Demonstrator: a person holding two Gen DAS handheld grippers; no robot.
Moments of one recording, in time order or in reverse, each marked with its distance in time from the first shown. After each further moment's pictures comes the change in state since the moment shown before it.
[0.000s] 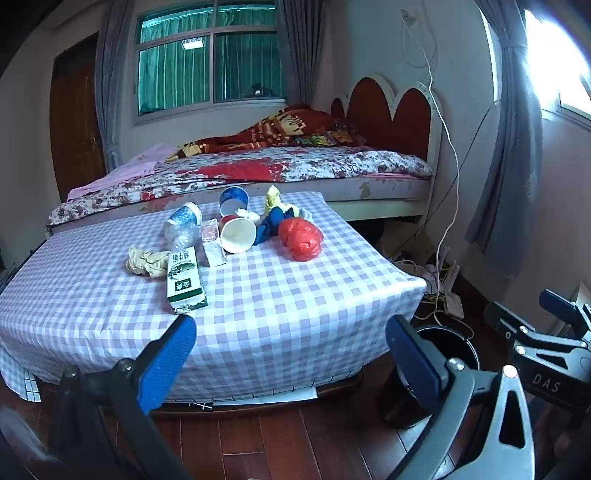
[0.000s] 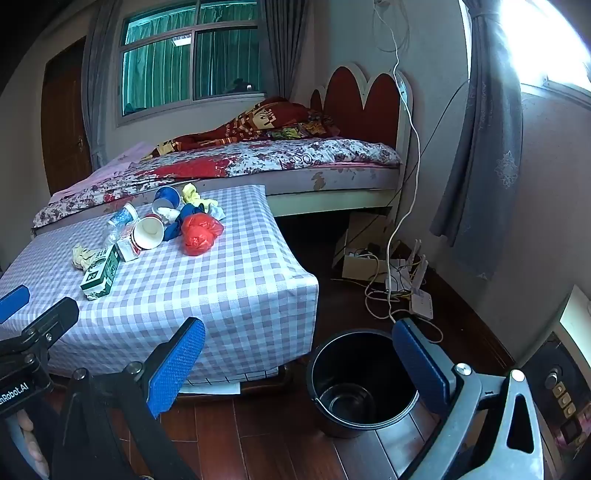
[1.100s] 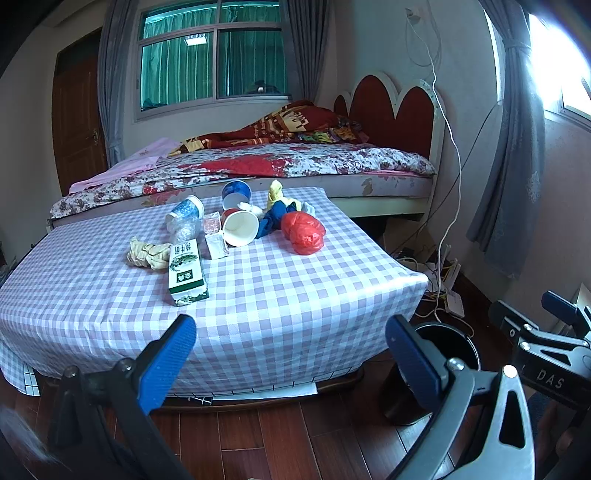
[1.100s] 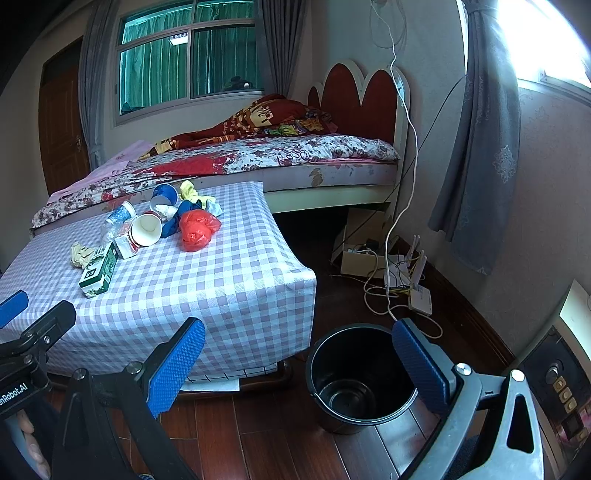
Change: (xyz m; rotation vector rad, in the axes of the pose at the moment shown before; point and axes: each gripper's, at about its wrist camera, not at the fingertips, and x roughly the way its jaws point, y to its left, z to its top) left arm 0.001 0.003 -0.009 0.000 0.021 0.007; right arm 0.002 -0.001 -0.005 0.018 0.010 0.006
